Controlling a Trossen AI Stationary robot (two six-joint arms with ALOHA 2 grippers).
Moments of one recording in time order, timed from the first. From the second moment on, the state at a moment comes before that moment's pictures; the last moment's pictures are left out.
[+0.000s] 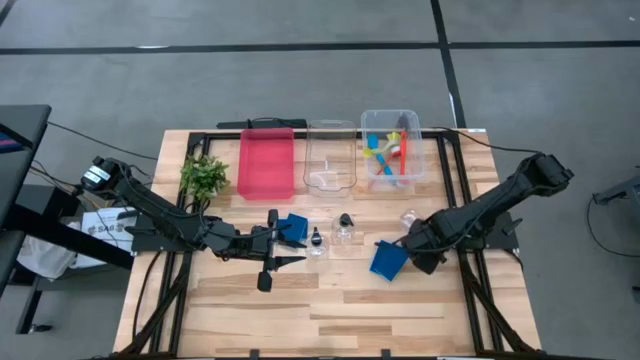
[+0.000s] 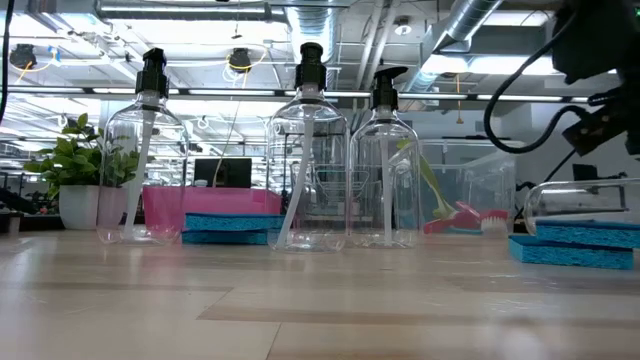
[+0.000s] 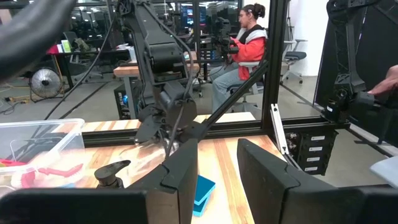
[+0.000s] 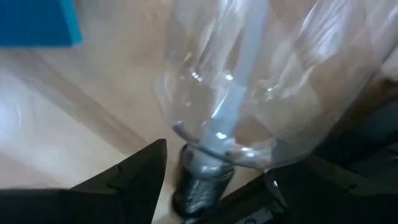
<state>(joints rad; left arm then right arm) -0.49 1.29 0.71 0.57 -0.40 0.07 0.43 1.23 0.63 -1.10 -0.08 1.07</state>
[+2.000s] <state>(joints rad) -0.49 1.29 0.71 0.57 -0.40 0.07 0.46 1.23 0.81 -1.21 -0.10 1.11</state>
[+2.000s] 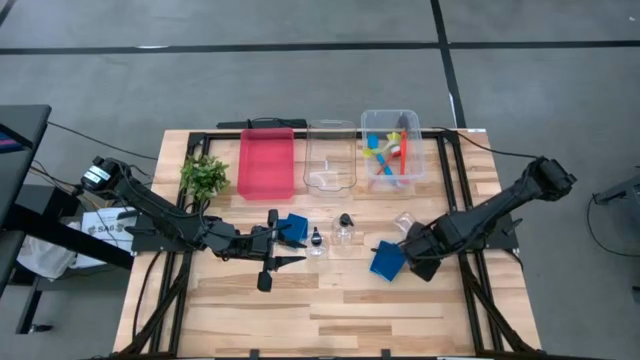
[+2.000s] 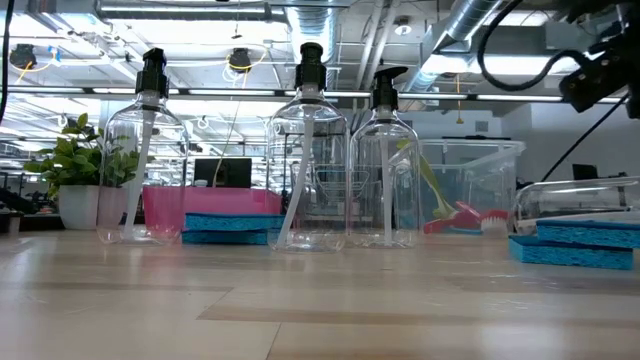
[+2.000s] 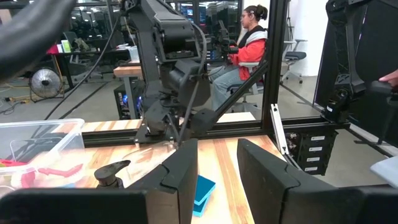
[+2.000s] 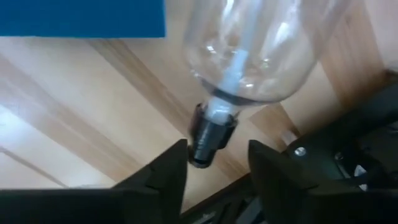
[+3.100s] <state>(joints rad) -0.49 1.29 0.71 0.57 -0.40 0.07 0.46 1.23 0.51 -0.88 -0.09 1.25</state>
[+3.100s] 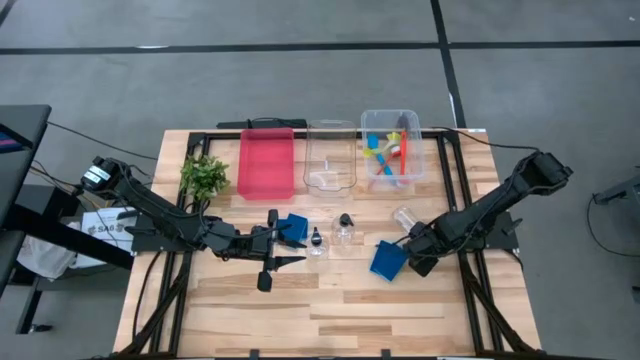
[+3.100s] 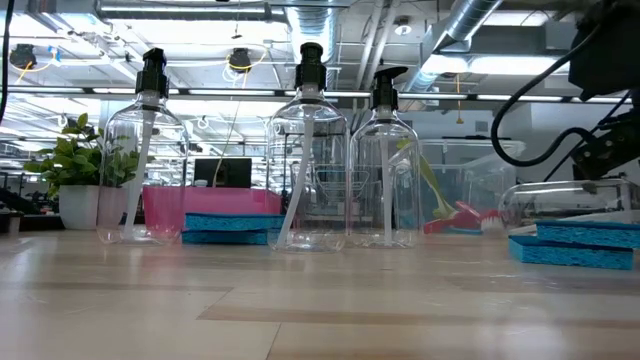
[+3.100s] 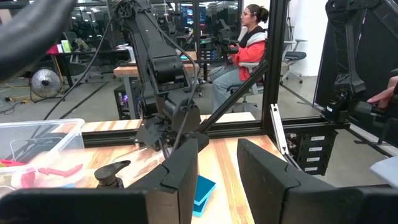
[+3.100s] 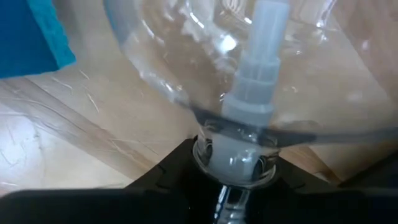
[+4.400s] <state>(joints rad) -0.49 1.29 0.71 0.57 -0.40 0.07 0.39 1.23 1.21 -1.39 0.44 0.91</state>
